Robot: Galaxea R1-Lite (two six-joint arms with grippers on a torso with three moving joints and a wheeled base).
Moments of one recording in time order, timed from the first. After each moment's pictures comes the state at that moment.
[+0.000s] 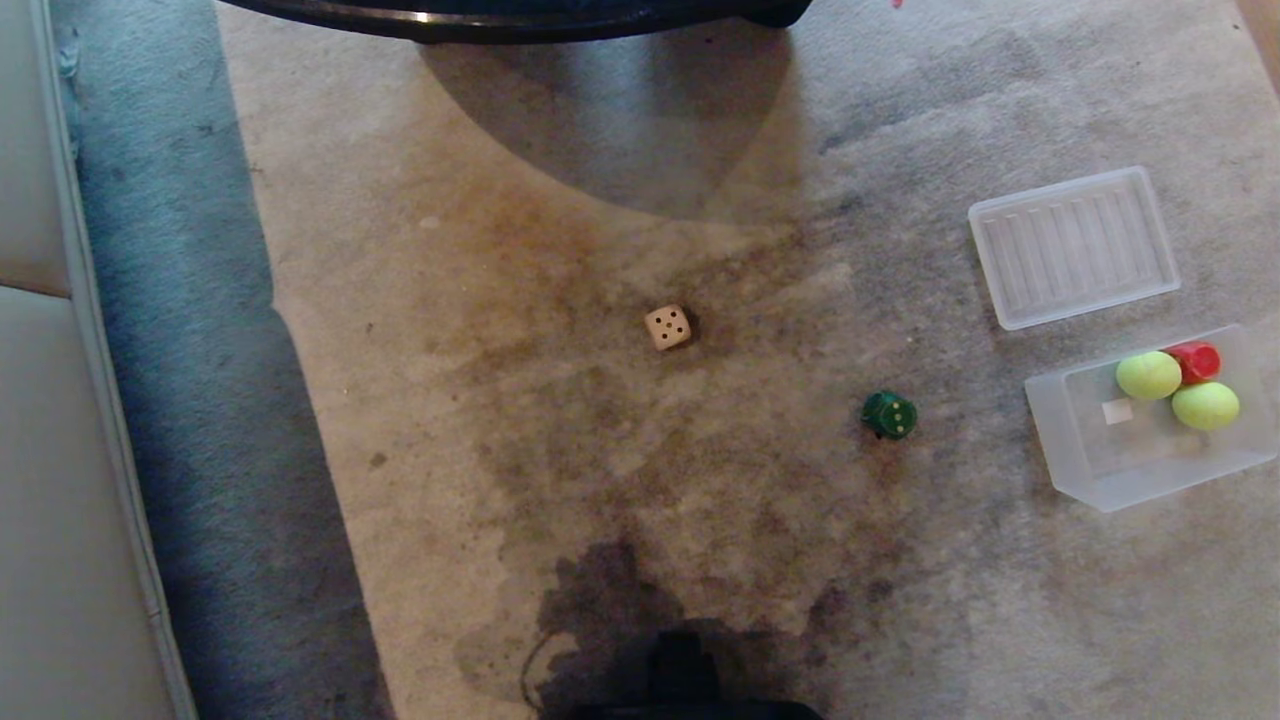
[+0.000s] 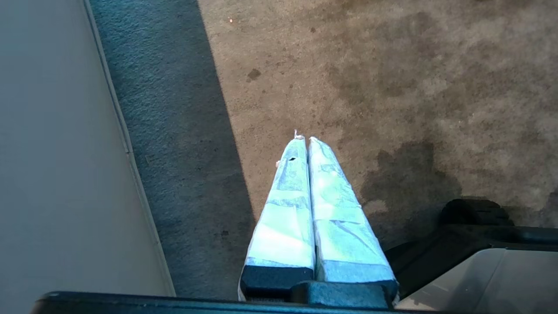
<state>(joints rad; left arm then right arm) 0.00 0.00 0.00 0.01 0.01 0.00 0.00 0.00 -0.01 0.04 0.00 -0.03</state>
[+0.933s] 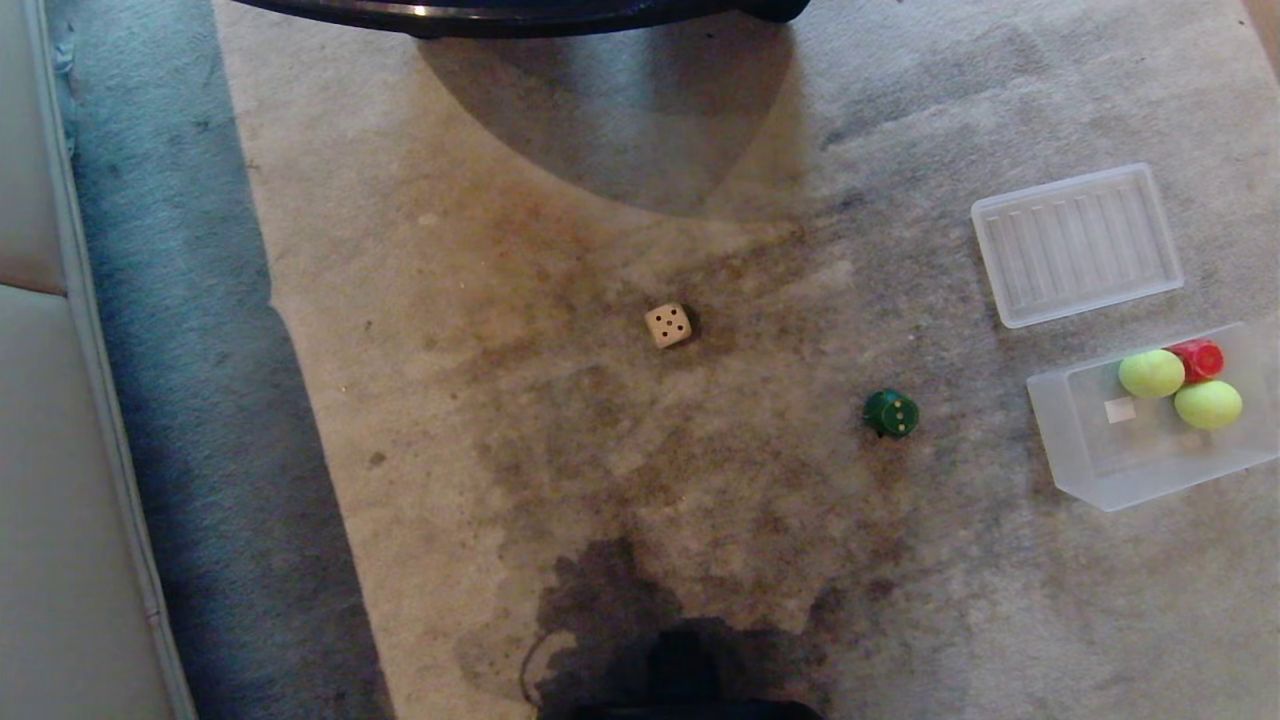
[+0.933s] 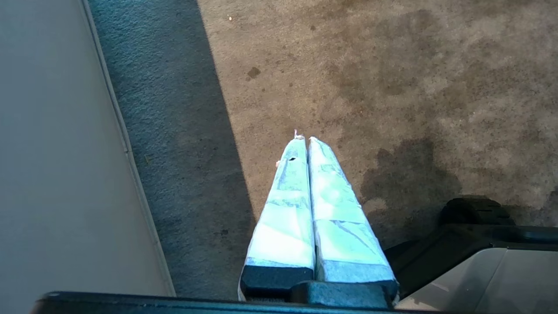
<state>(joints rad) 0.00 0.00 0.00 0.01 0.01 0.00 0.00 0.56 -0.49 0.24 0.04 -0.01</state>
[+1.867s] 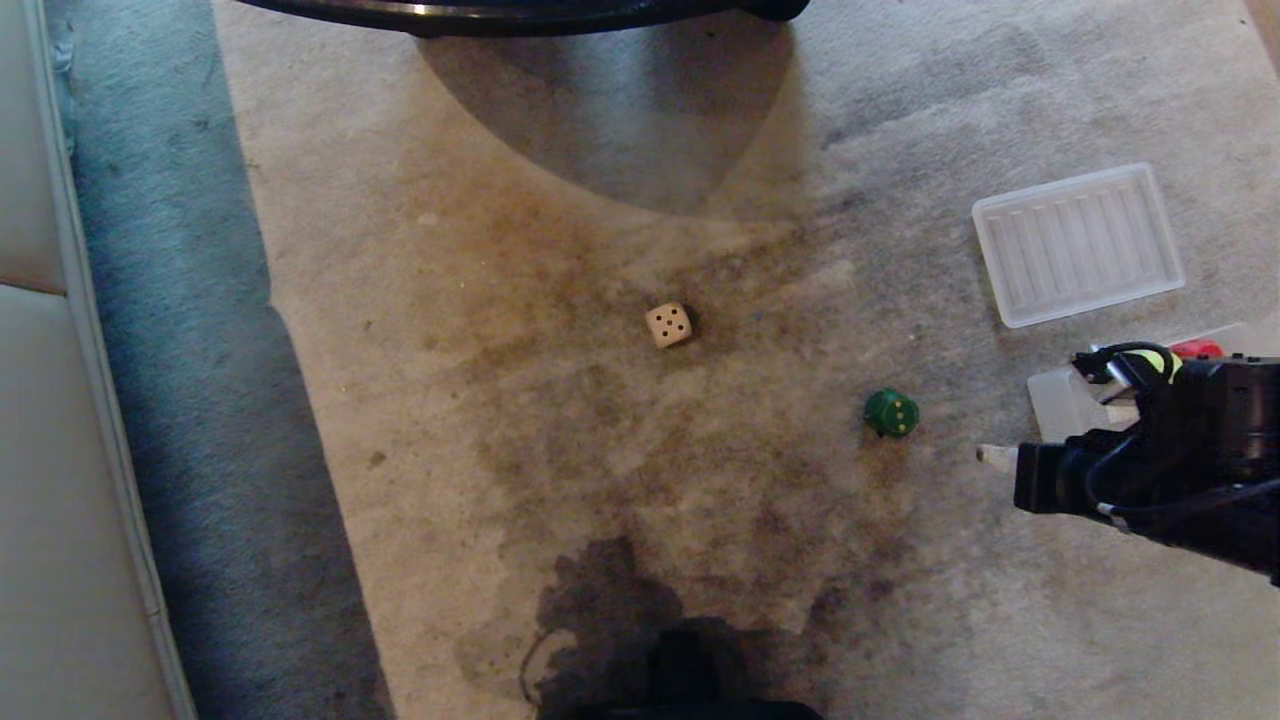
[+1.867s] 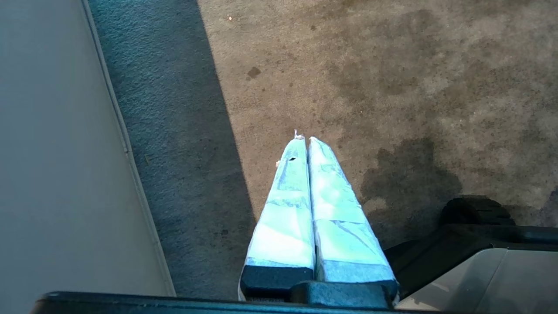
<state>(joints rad) 0.00 0.00 0.00 0.01 0.01 0.00 0.06 1.64 -0.52 -0.67 0.20 0.08</state>
